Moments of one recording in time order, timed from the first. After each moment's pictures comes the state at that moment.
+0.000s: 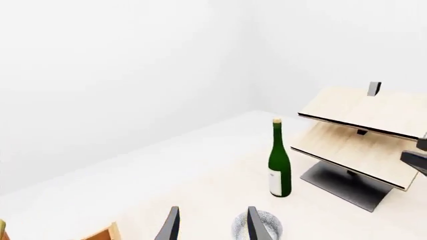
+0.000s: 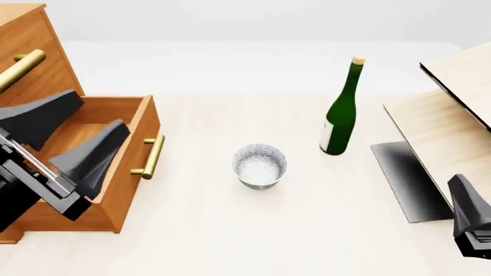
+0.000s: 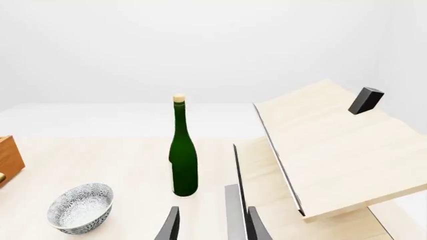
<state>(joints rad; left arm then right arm) -0.60 0.57 -0.26 -0.42 0.14 0.00 0.00 0.00 0.00 0.00</state>
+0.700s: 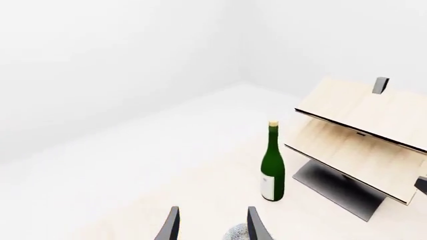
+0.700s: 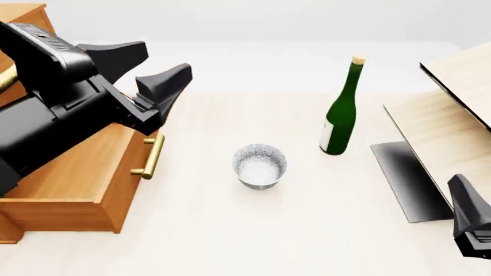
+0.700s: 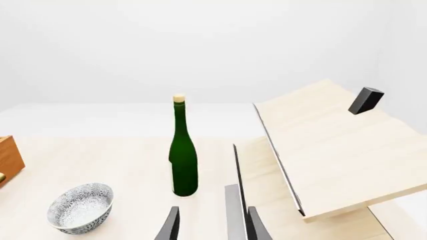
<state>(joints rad) -0.63 0.97 -0.61 -0.33 0.10 0.00 0.00 0.00 0.00 0.00</state>
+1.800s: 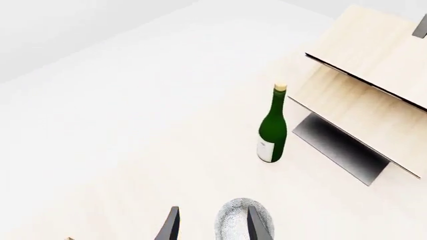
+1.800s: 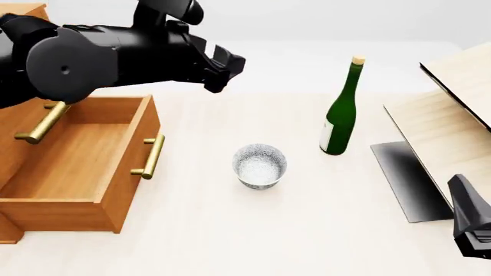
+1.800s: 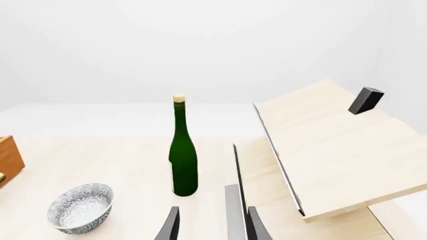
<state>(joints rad) -0.64 1.36 -1.11 0.18 0.10 0.00 0.00 0.00 0.00 0.00</state>
